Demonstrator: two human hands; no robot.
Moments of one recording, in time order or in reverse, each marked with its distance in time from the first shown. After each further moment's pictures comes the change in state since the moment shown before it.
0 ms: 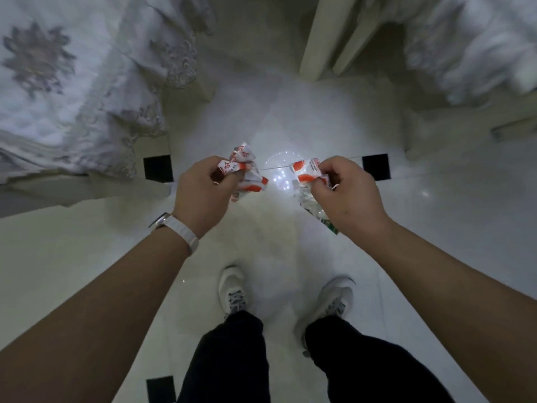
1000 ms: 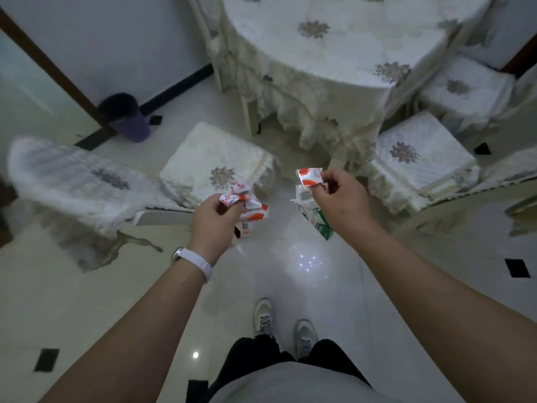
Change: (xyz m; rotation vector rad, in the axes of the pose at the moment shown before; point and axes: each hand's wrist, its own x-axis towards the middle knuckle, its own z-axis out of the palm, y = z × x) left_hand -0.246 0.265 -0.341 -0.411 0.271 -0.106; right_hand -0.225 -0.346 -0.234 0.216 0.116 -0.222
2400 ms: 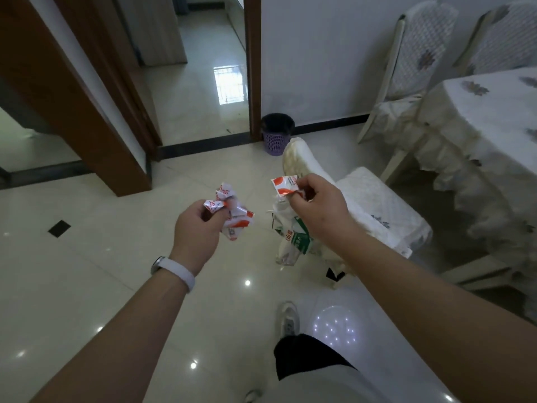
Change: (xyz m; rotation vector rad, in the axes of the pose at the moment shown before) left_hand -0.022 -0.163 -0.559 -0.017 0.507 -0.018; right_hand -0.162 -0.345 0.476 -0.043 -0.448 -0.436
